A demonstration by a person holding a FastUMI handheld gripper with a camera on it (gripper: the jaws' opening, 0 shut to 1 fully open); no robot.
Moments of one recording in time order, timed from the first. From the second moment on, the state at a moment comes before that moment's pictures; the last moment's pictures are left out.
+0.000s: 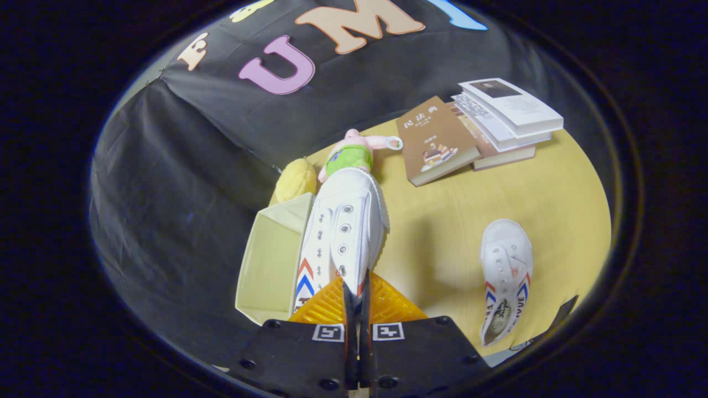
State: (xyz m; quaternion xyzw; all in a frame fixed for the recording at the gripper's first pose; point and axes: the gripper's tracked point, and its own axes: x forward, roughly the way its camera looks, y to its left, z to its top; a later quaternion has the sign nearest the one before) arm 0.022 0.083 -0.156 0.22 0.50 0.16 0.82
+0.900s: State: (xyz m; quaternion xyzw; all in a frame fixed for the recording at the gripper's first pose) arm 0.025 0.255 -0.190 0.16 0.54 0.21 0.80
